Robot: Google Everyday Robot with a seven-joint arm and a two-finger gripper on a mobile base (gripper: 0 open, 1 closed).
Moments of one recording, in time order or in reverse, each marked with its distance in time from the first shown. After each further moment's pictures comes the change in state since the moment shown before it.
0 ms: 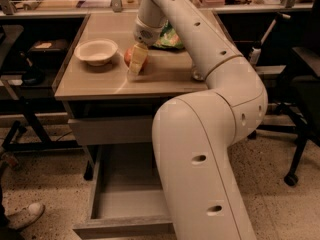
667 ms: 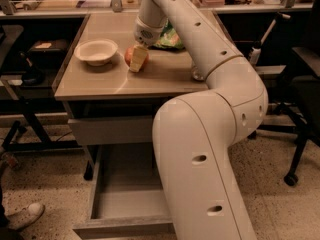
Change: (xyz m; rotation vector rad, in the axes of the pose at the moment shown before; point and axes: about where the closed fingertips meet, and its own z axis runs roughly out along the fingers) arm 0.000 0.000 0.000 0.000 0.000 0.000
